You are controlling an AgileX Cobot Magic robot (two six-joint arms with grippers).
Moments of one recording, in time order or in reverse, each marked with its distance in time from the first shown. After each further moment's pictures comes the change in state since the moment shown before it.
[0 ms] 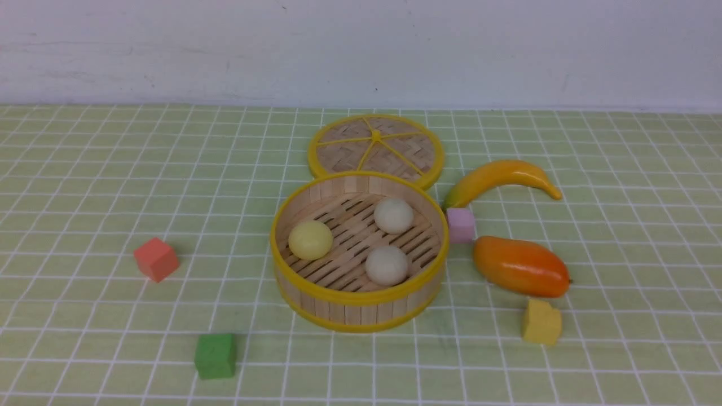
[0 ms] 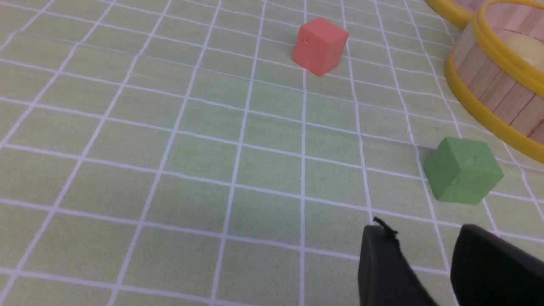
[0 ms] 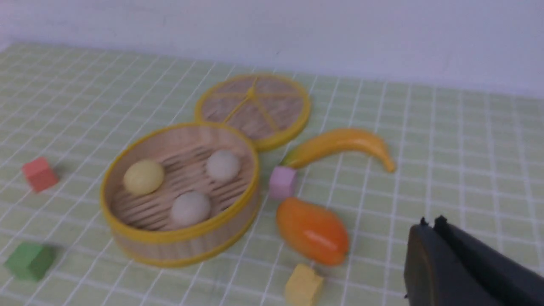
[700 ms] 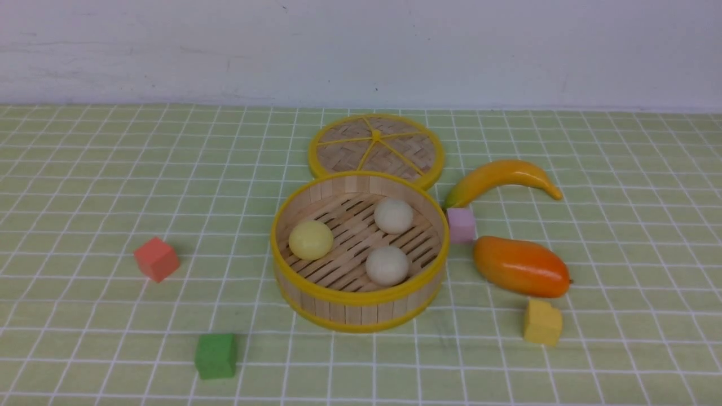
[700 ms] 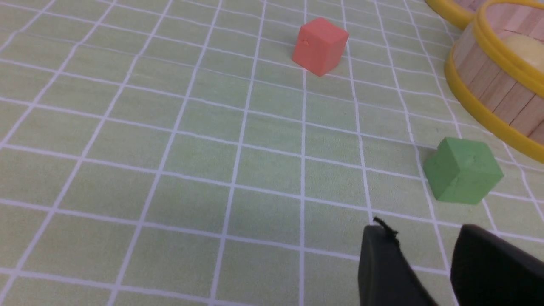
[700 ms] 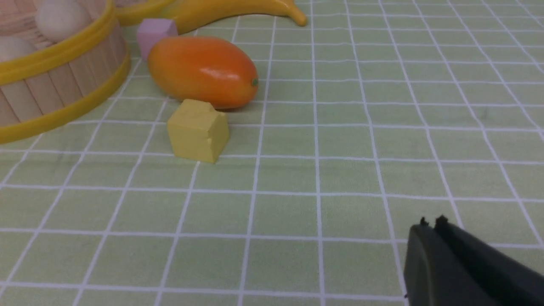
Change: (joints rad) right arm -0.180 -0.402 0.825 0.004 -0.317 -0.022; left arm 0.000 0.000 0.000 0.000 -0.001 0.000
